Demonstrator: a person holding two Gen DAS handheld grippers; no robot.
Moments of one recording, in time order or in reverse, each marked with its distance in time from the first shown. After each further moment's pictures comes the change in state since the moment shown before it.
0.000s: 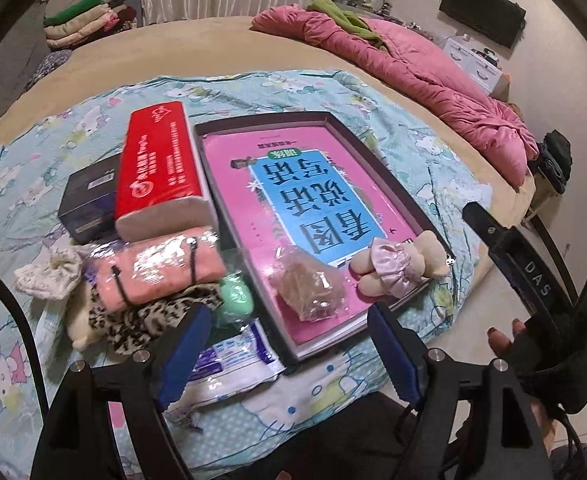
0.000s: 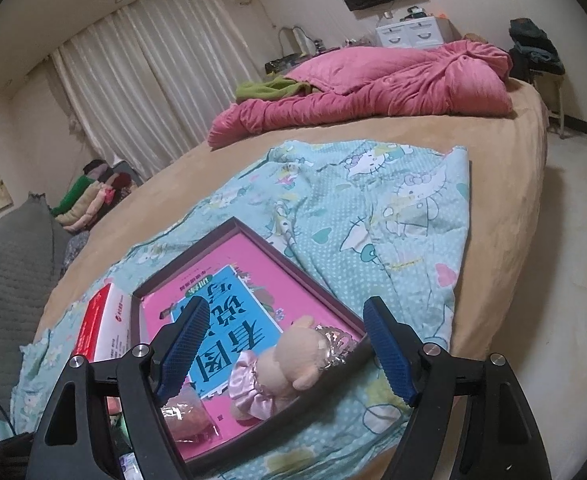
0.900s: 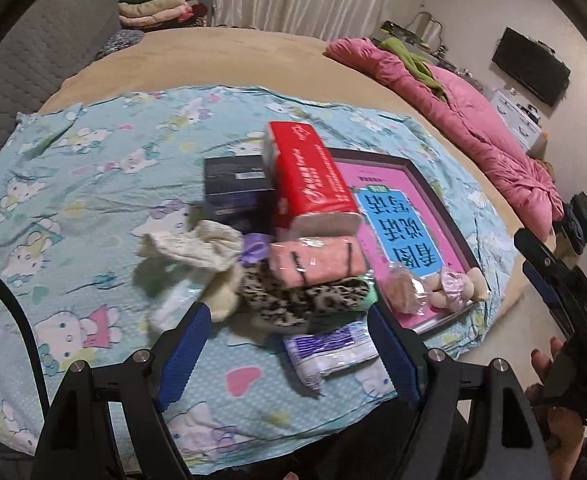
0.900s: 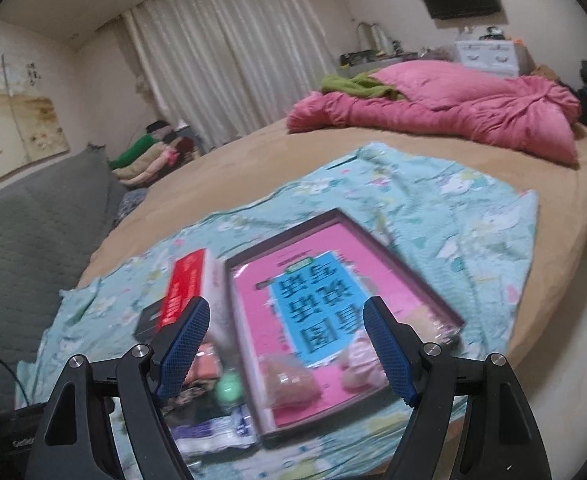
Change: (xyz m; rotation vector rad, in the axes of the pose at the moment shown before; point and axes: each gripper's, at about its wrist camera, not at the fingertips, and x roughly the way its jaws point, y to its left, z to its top) left arm -0.073 0.111 -0.024 -0.190 -0.082 0.076; right arm -0.043 0.097 -0.007 -0.187 0.074 0.206
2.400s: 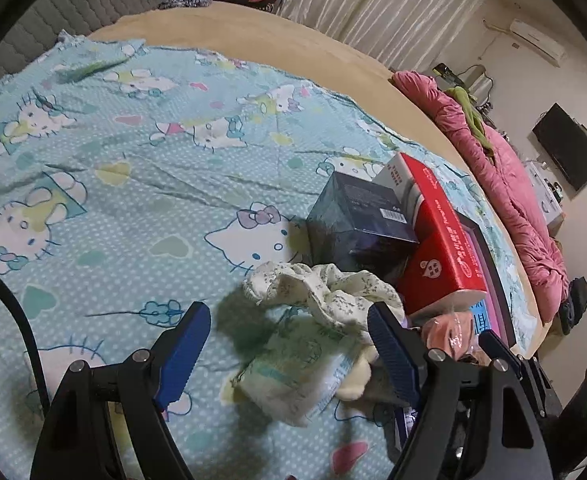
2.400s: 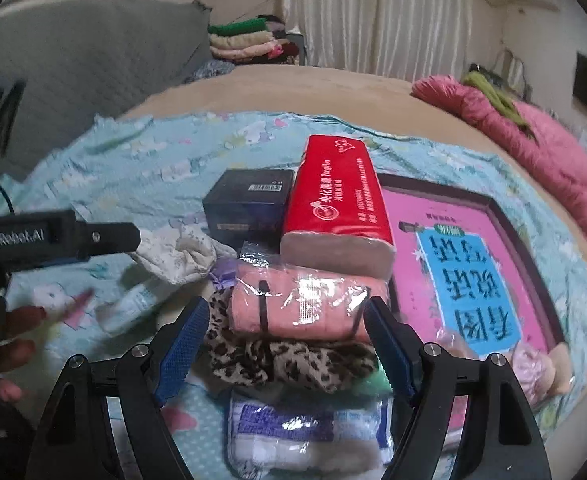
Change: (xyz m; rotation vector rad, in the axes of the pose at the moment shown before) left arm 0.068 0.137 0.023 -0.261 -0.020 -0.052; right arm 0.119 0.152 -0.092 -0.583 0.230 0.014
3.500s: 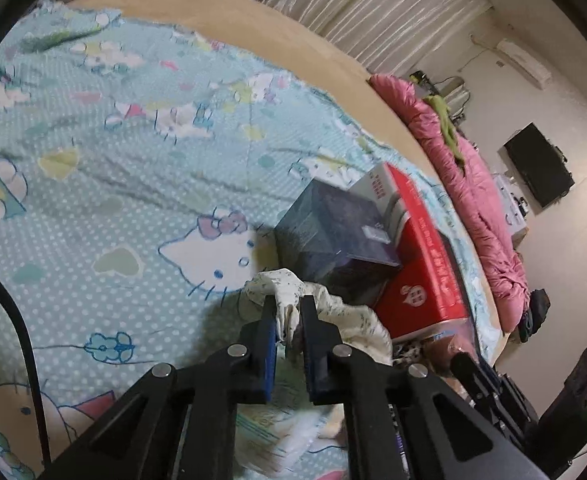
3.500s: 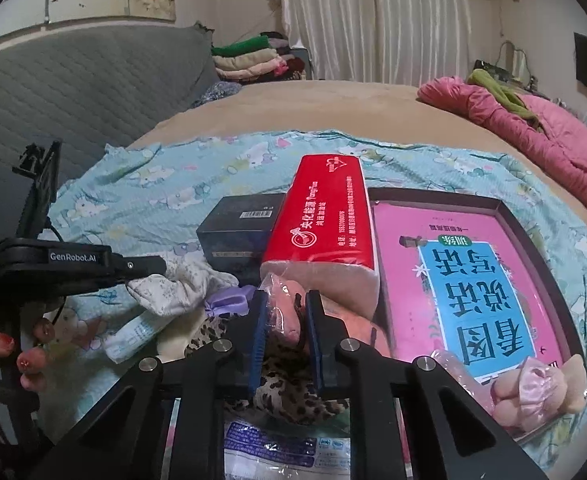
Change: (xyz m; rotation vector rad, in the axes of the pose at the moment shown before) left arm 0.028 0.008 0.021 -0.042 0.010 -0.180; right arm -0.011 -0.036 0.005 0.098 -0.081 0.121
